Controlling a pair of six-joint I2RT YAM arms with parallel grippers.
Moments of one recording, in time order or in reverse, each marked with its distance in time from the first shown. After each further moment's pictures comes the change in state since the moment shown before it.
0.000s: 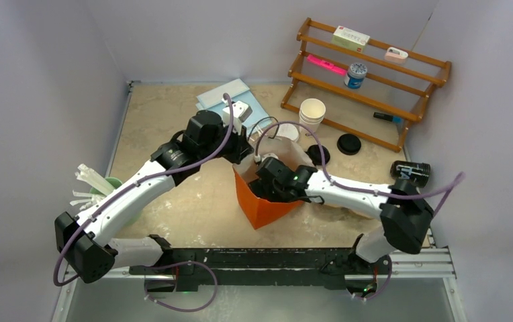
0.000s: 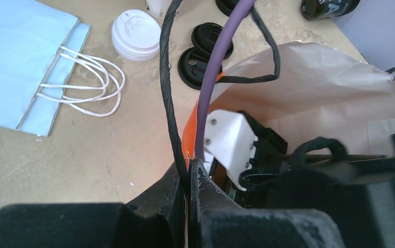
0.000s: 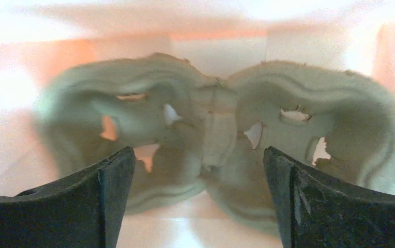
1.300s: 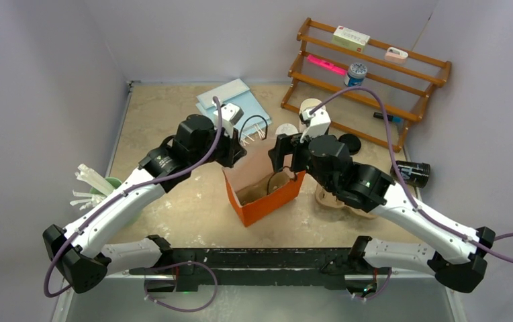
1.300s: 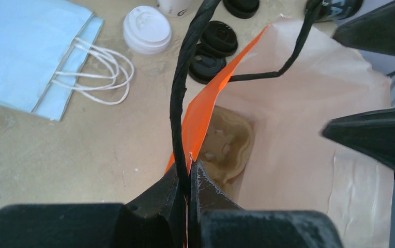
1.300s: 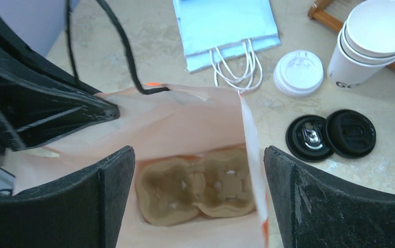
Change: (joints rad) left arm -0.002 -0.094 -0.013 -0.048 -0.015 -0.012; right arm -0.010 -0.489 0.214 0.047 0.313 -0.086
